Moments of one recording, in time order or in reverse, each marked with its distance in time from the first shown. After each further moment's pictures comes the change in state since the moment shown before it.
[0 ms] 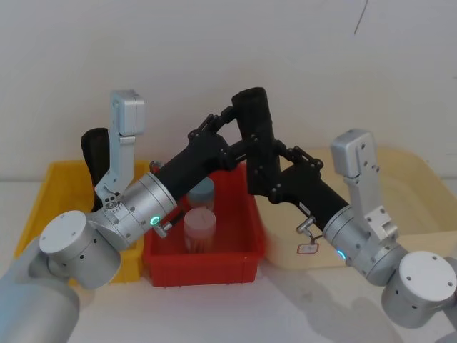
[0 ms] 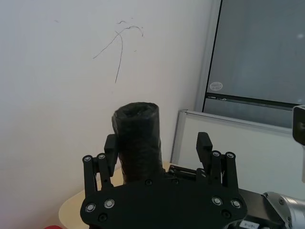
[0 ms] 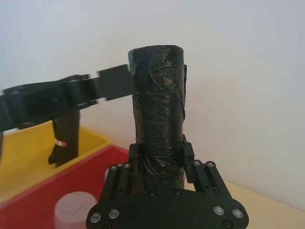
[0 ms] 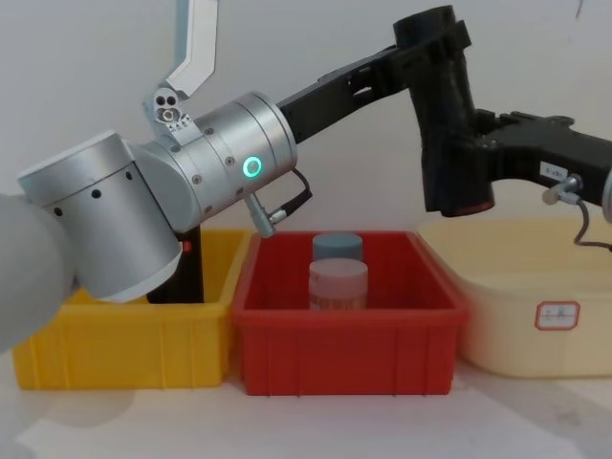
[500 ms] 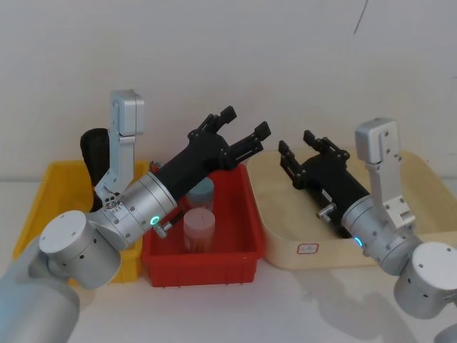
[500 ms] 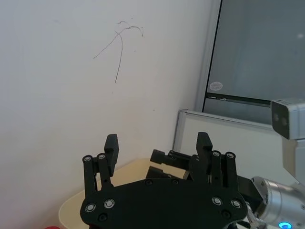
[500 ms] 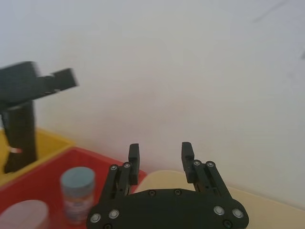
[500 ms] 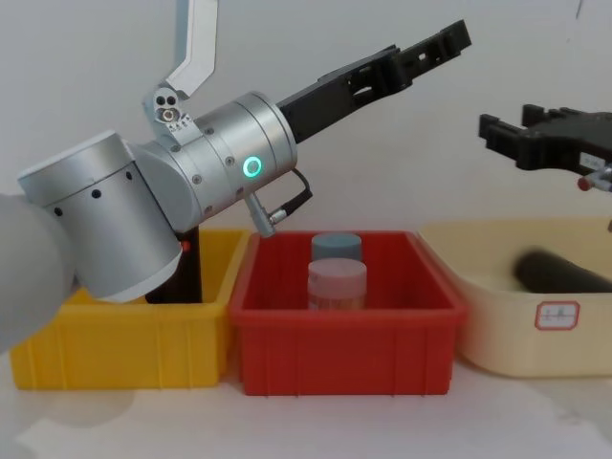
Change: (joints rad) left arm 0.000 0.000 0.000 0.000 0.000 0.000 0.000; right arm 0.025 -0.010 0.060 0.045 -0.006 0.011 -0.054
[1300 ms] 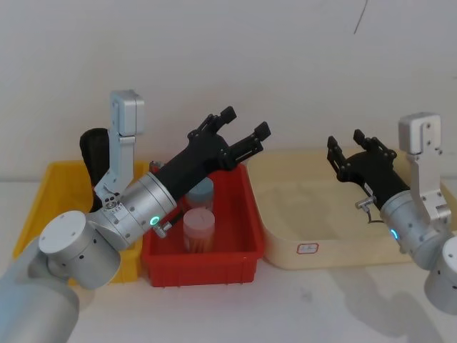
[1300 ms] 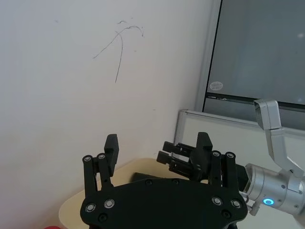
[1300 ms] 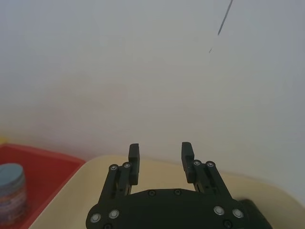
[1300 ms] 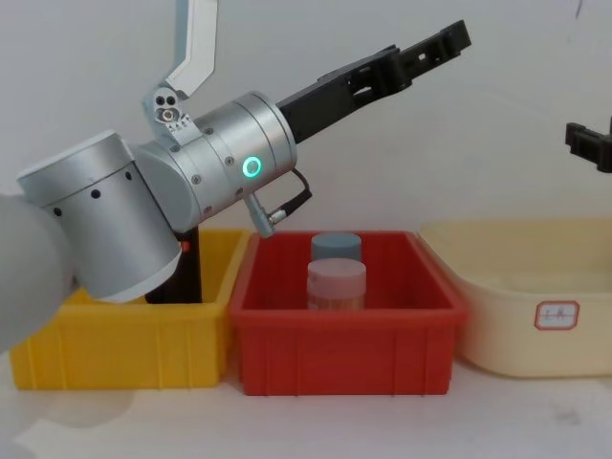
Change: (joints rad) left arm 0.001 0.001 0.000 -0.001 0.000 0.000 0.001; right arm 0.007 0.015 0.103 0.032 -0.016 0.058 -0.071
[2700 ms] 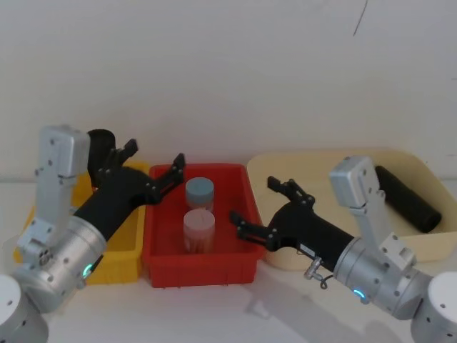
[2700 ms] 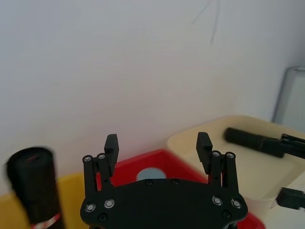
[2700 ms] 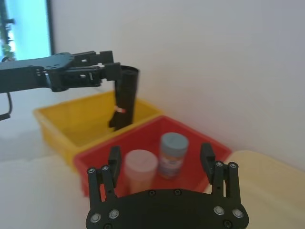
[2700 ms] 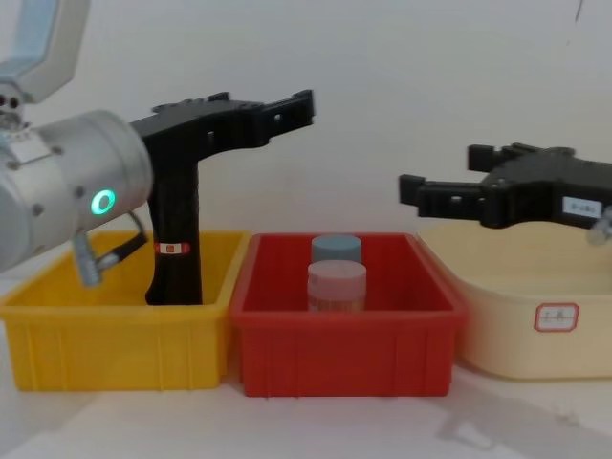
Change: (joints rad) left arm 0.358 0.215 -0.074 -0.571 0.273 0.190 0.549; right arm -0.165 0.103 -0.164 -0.300 0.075 0.105 0.274
